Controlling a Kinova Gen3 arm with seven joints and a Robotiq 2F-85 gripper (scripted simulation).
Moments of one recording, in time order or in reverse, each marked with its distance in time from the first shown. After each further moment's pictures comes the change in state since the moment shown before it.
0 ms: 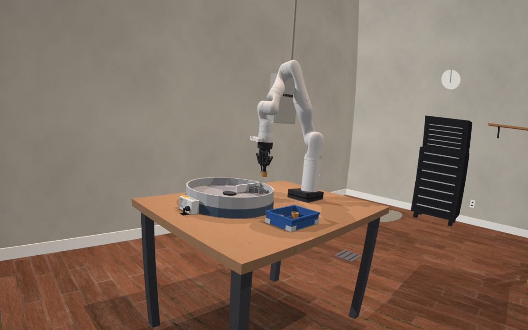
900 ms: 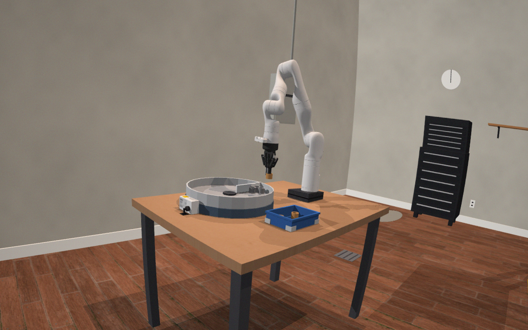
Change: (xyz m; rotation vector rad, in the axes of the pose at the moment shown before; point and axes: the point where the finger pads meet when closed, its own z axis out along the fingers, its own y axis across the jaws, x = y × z) arm 0.011 -0.067 -0.003 -0.003 0.005 0.040
